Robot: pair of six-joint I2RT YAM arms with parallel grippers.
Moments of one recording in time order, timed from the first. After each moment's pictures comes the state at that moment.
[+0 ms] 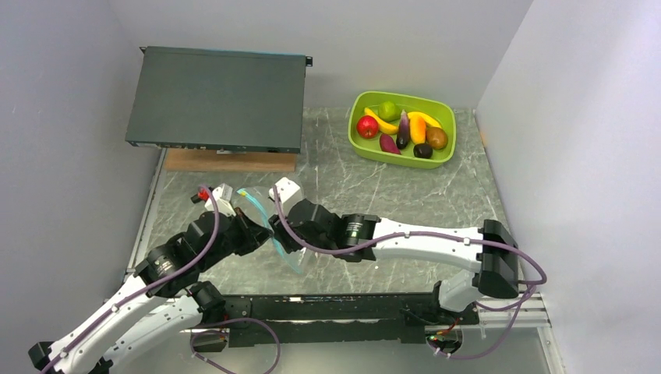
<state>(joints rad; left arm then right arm) -0.81 0.53 0.72 -0.72 -0.18 -1.03 1.29 1.49 1.22 -0.26 0.29 0.33</state>
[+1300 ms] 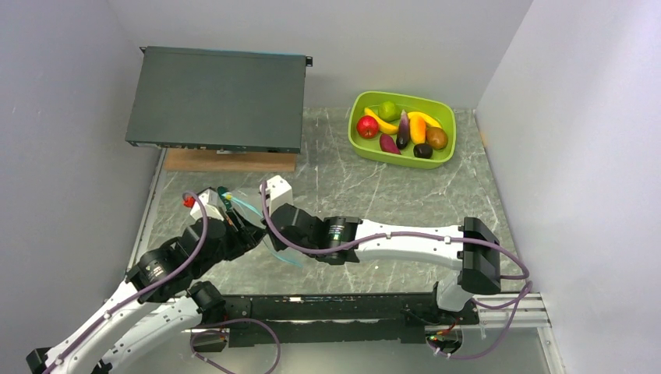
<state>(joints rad) -0.81 0.47 0.73 -0.89 -0.32 -1.10 1.35 1.62 1.34 -0.26 0.42 0.49</state>
